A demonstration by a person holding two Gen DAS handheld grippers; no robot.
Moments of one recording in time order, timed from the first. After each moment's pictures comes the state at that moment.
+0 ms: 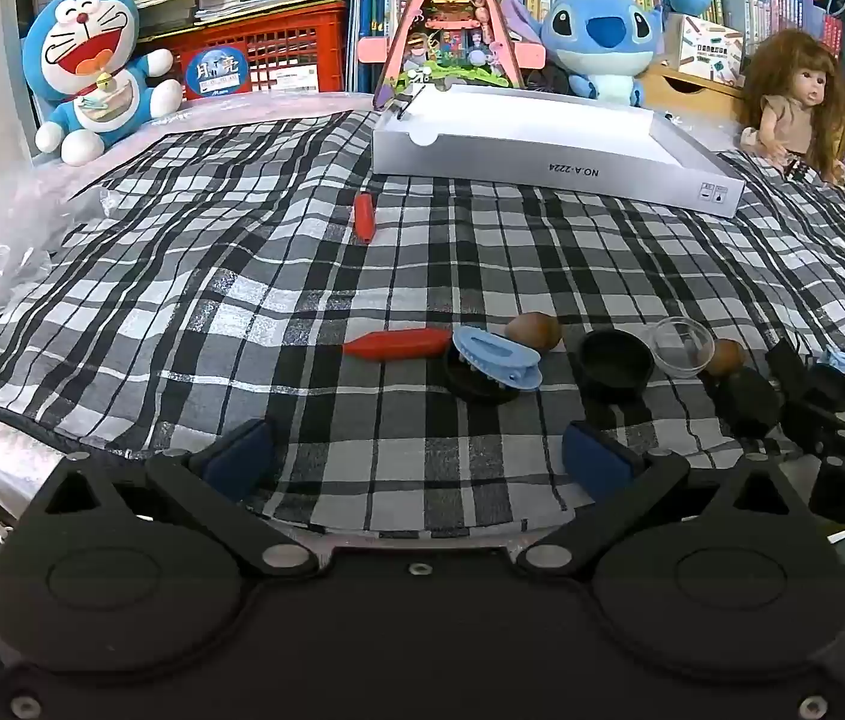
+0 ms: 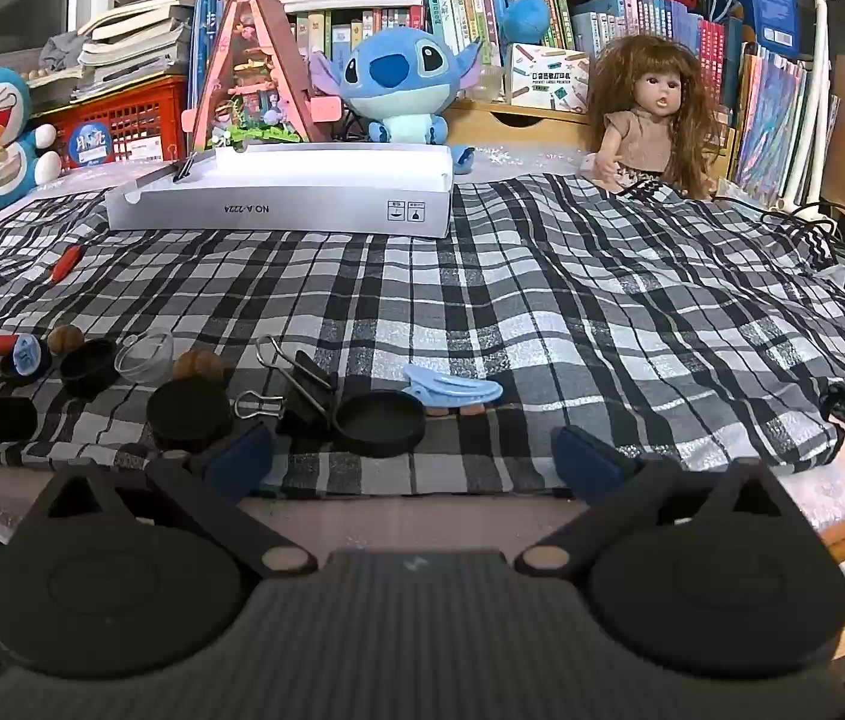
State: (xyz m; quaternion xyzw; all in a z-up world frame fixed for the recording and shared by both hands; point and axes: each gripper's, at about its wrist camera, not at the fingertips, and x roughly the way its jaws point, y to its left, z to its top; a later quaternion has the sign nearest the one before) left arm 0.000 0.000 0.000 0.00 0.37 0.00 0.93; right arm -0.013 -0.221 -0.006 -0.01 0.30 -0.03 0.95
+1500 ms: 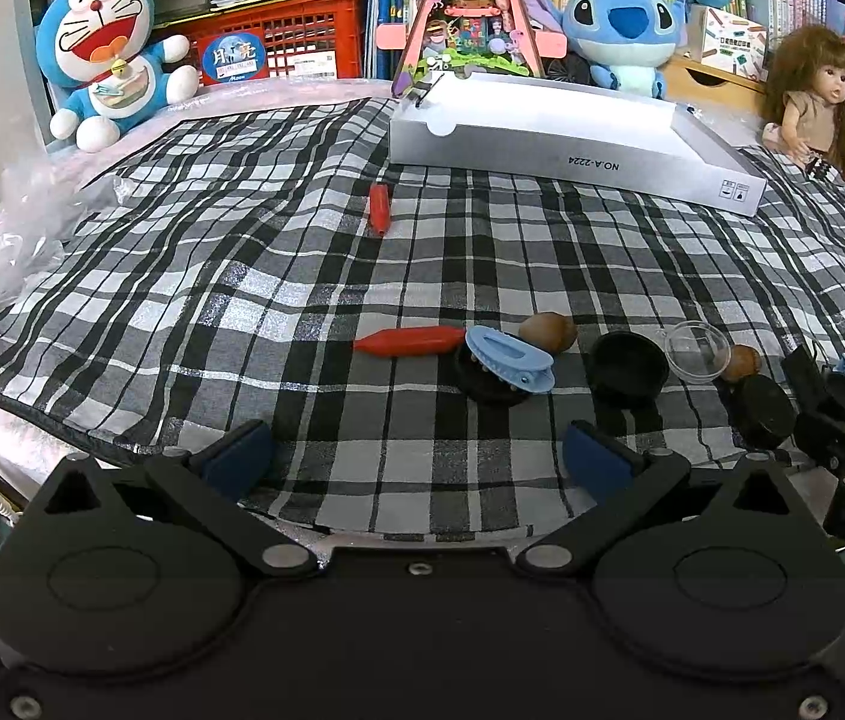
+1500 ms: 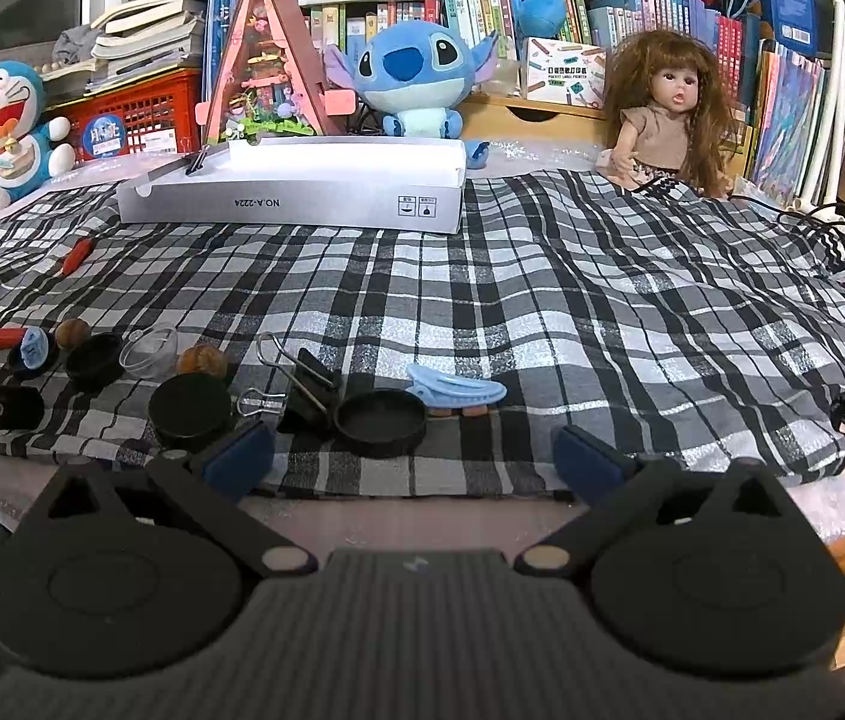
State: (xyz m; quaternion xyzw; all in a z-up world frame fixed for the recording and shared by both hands) left arm 0.006 0.000 -0.001 0.00 0.38 0.02 0.93; right arm -0.011 -0.223 -0.006 -0.01 0.31 -0.02 0.95
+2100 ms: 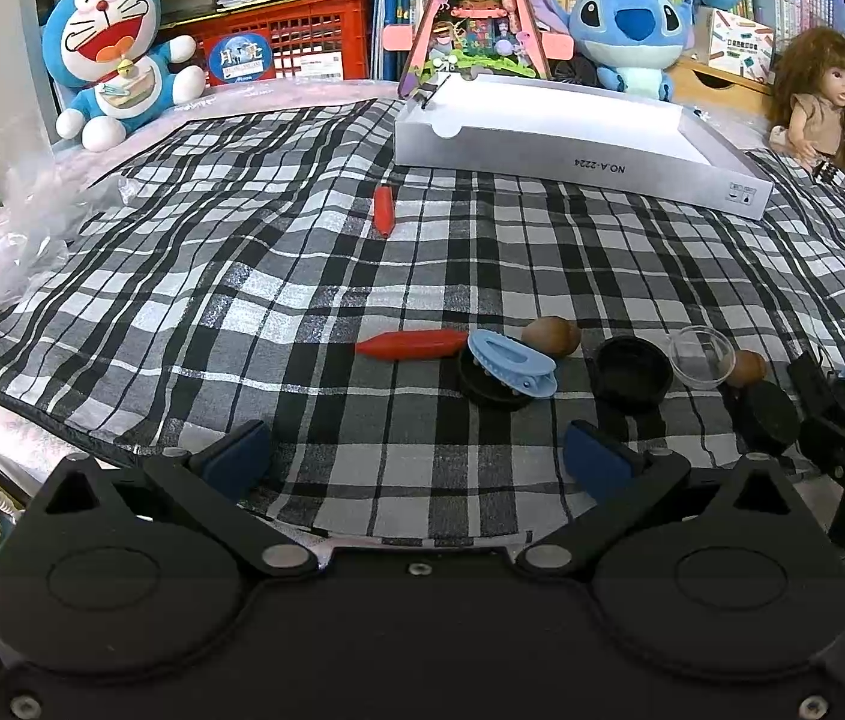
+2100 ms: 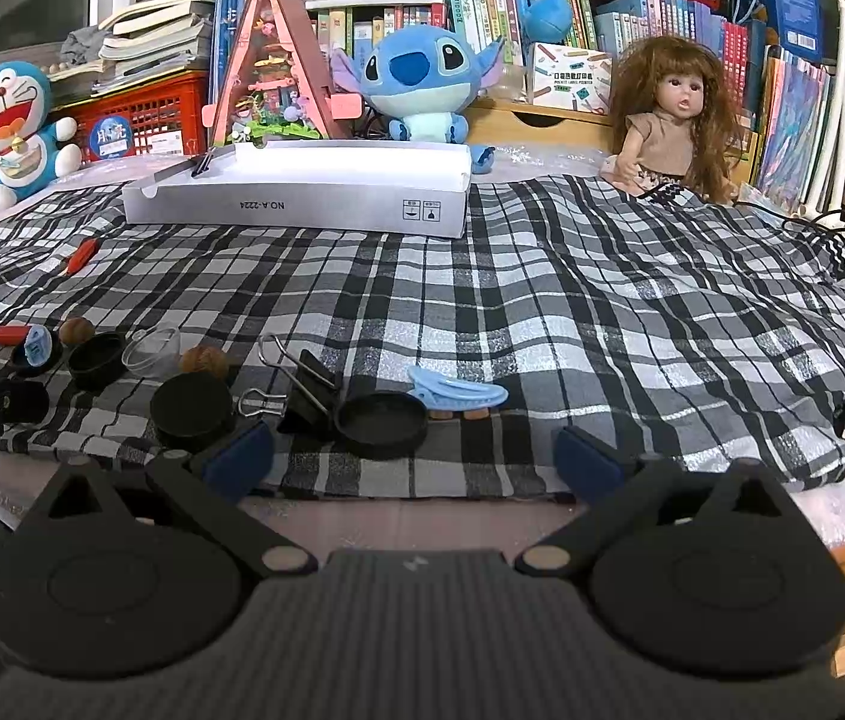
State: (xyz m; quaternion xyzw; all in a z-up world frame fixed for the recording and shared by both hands) left arm 0.008 -0.002 0.000 0.00 0.38 0.03 0.93; right arm -0.010 -0.223 -0.006 -0.01 0.31 -0.01 0.95
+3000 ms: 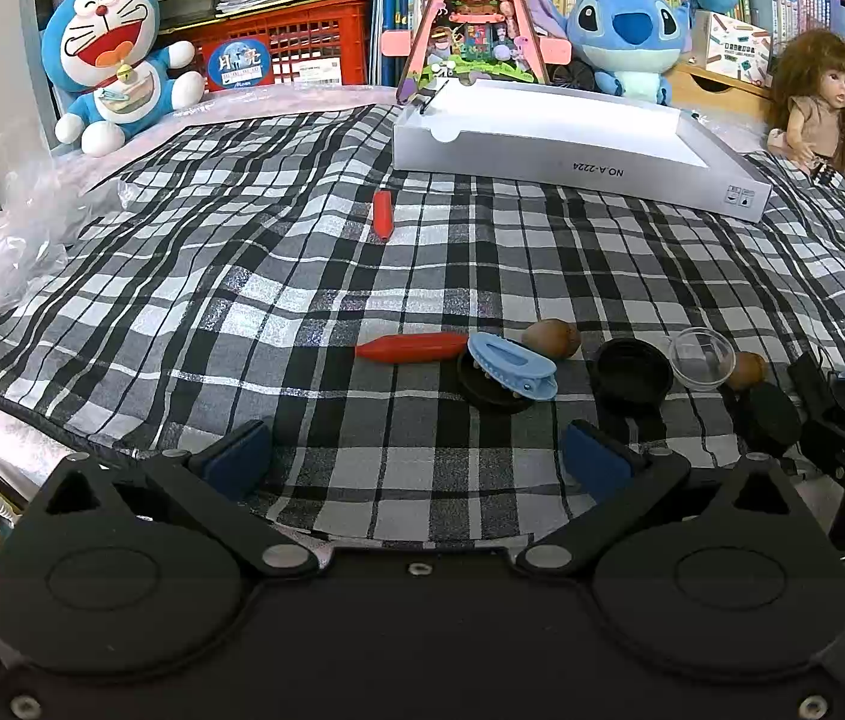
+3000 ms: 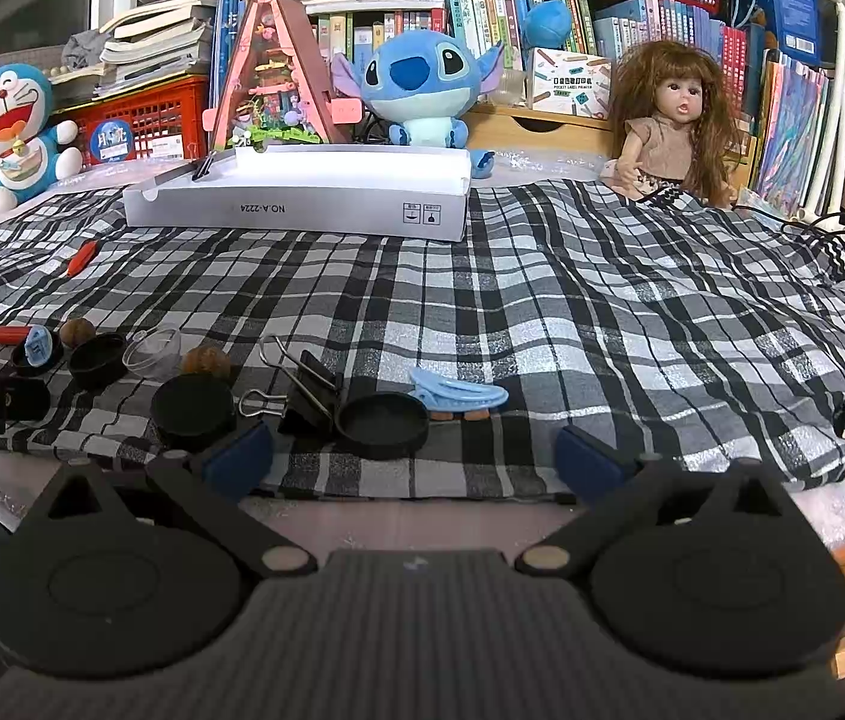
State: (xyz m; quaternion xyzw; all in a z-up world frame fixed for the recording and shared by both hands) left arm 0.009 -0.002 0.001 0.00 0.37 0.03 0.93; right arm -0.012 -0.224 -0.006 -0.01 0.30 -0.01 0.95
